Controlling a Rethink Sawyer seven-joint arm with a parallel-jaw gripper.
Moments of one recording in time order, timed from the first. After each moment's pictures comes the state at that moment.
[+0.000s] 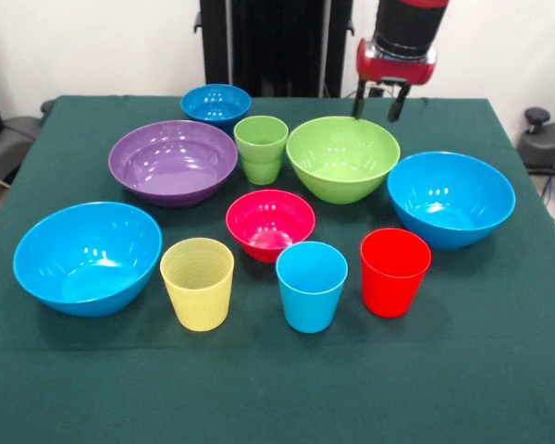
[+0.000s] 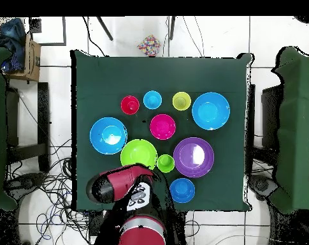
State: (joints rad) arm 0.06 -0.58 -0.05 1.97 -0.29 0.25 2.06
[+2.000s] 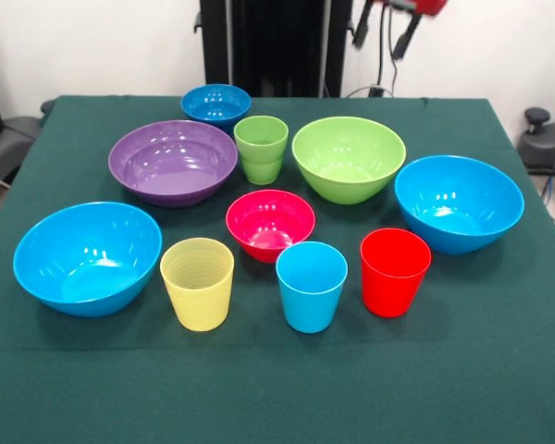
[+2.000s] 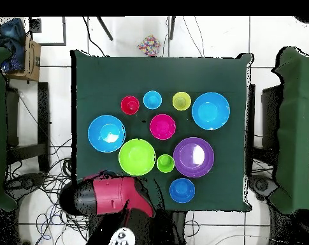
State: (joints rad) arm 0.23 -0.85 -0.26 1.98 -0.09 0.51 2.07
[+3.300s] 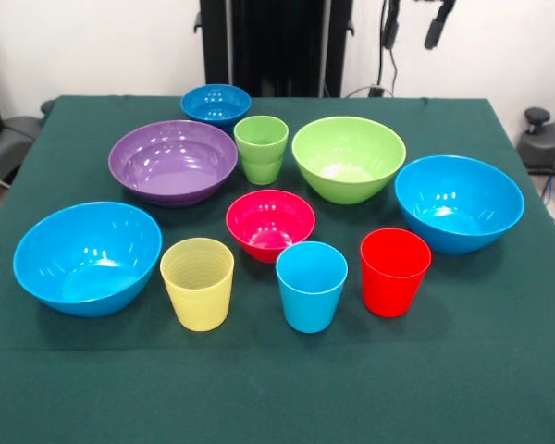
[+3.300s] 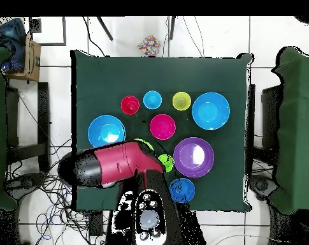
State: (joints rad) arm -0.09 -0.93 0.16 1.90 -0.26 0.75 1.81
